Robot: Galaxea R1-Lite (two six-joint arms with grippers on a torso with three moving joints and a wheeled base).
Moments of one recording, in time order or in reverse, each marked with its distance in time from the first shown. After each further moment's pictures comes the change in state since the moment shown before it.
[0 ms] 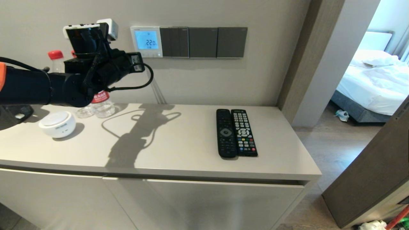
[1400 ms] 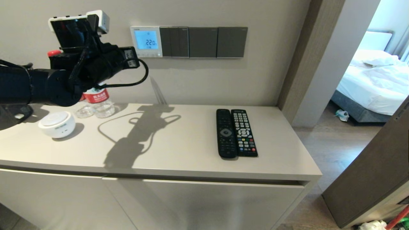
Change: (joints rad) left arm 0.000 -0.077 0.059 -0.001 0.001 0.000; right arm 0.000 0.000 0.000 0.000 0.000 0.000
